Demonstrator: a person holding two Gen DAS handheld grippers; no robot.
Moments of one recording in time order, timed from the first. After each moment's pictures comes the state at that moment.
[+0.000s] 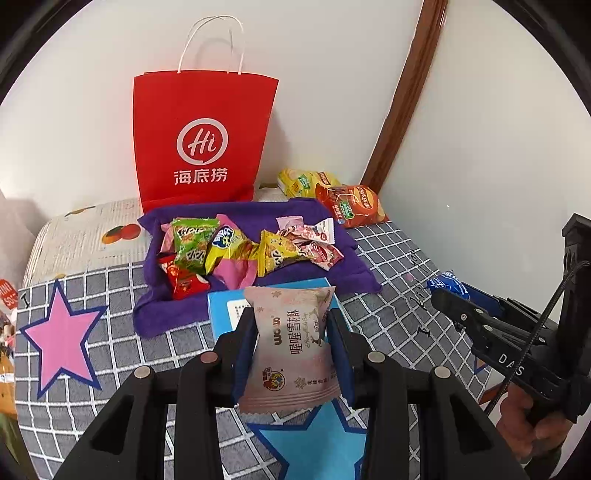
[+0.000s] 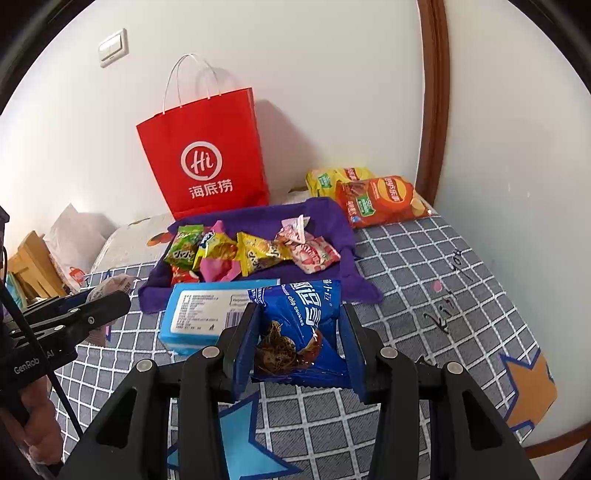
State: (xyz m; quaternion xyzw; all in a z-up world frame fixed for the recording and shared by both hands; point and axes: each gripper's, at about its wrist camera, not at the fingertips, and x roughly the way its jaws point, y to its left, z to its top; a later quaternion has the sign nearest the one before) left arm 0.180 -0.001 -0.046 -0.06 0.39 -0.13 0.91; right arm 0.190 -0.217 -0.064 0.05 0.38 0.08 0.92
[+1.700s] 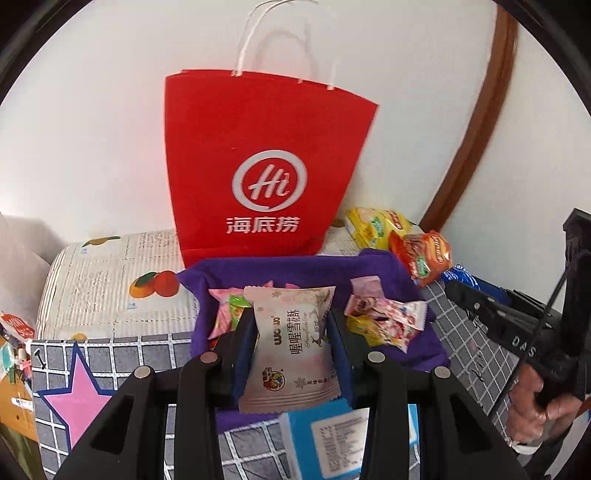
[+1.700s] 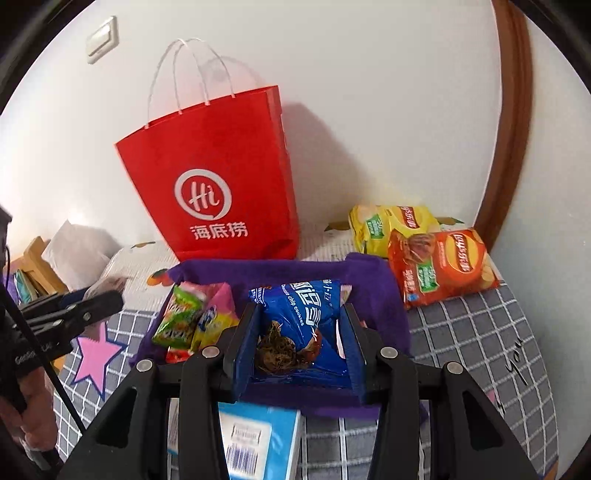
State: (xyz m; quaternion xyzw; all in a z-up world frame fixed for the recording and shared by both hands) left arm 0.315 0.059 -0.049 -0.08 0.39 -0.06 0.92; right arm 0.359 -0.181 -0.064 0.03 0.38 0.16 0.91
